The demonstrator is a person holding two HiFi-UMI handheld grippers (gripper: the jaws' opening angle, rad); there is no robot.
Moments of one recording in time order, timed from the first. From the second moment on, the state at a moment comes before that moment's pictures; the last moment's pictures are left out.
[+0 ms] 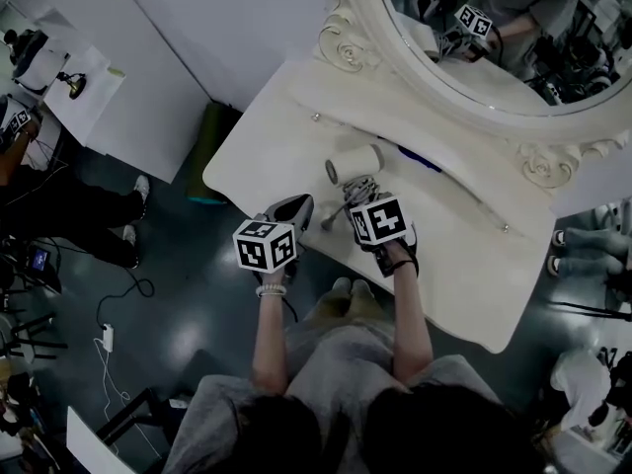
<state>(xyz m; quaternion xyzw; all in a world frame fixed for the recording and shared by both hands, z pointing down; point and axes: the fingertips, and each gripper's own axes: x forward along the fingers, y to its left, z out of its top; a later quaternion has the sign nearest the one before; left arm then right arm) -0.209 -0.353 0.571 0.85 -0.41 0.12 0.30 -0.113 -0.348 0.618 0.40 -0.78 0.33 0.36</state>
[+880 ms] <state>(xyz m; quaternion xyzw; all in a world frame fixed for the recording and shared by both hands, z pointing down) -0.214 -0.350 0.577 0.83 -0.43 0.12 0.32 -0.128 -0.349 0.637 0.36 -0.77 0.32 0.42</state>
